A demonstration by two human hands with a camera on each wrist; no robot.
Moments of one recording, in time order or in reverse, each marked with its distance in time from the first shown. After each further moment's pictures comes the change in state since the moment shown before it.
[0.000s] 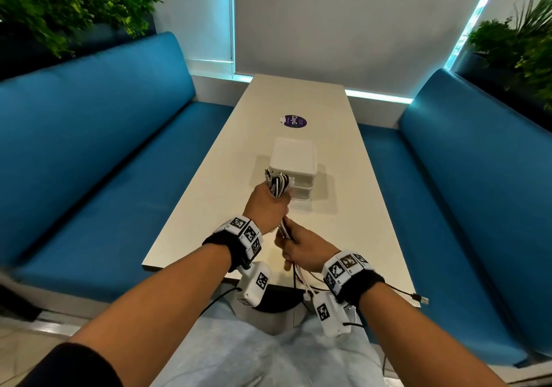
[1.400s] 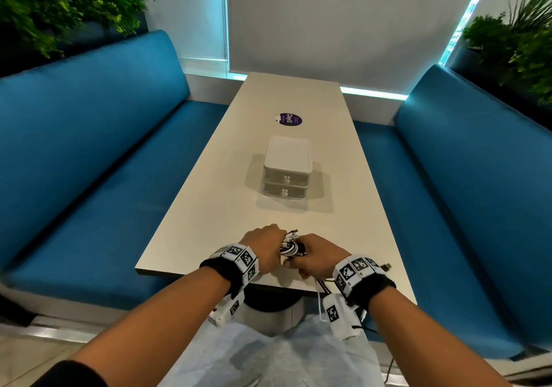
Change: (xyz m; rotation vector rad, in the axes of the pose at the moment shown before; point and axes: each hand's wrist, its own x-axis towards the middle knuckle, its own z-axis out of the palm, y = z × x) left_hand -0.022 -0.052 0.012 1.089 -0.475 0.182; right_hand -0.016 0.025 -0.019 -0.242 -0.028 0.053
